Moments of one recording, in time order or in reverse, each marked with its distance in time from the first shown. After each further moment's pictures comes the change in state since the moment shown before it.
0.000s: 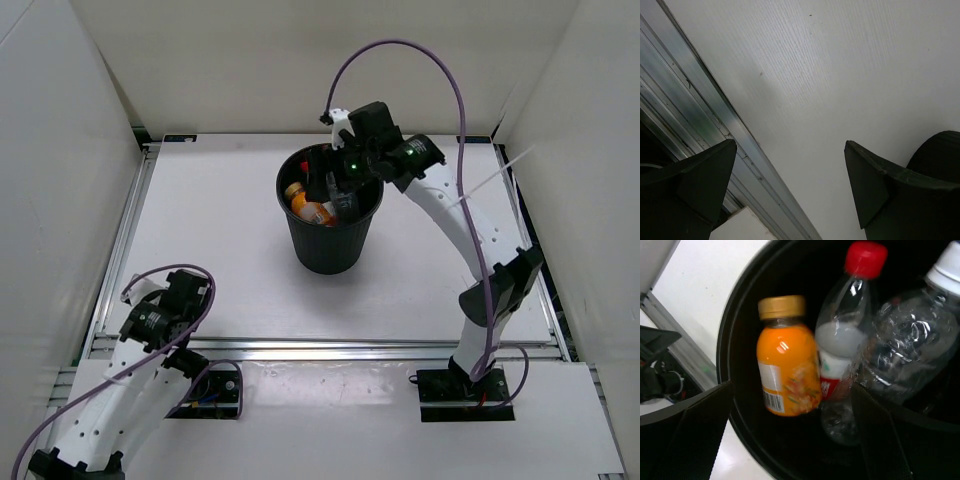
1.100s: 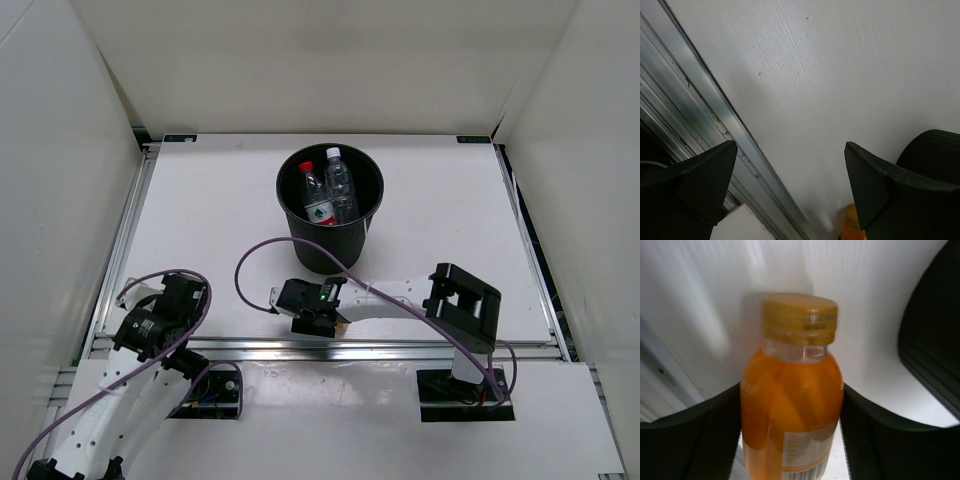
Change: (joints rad) left arm 0.000 -0.042 0.020 -0.043 0.008 -0.014; right arm 0.603 0.028 -0.879 0.283 0.644 -0.416
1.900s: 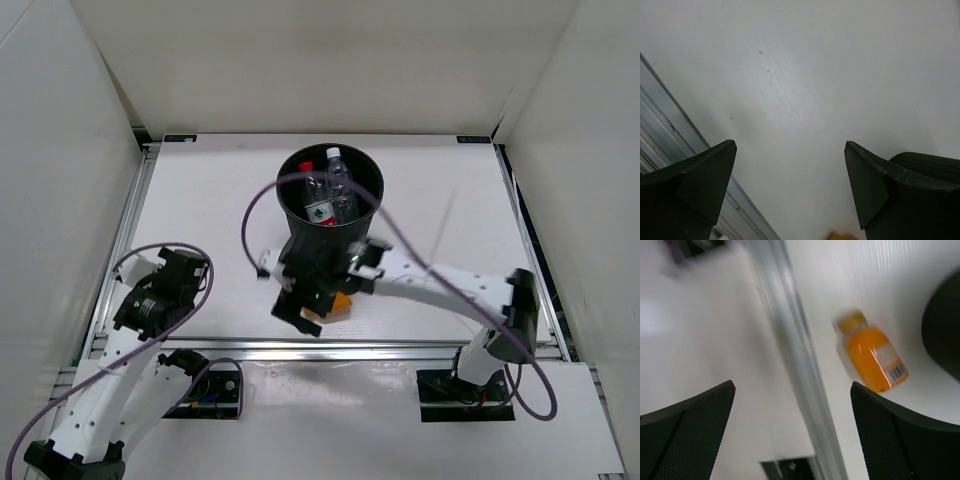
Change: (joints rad) left arm -0.001 0.178 0.173 0.145 -0.190 0.171; right arm -0.063 -0.229 0.516 -0.418 -0.525 0.268
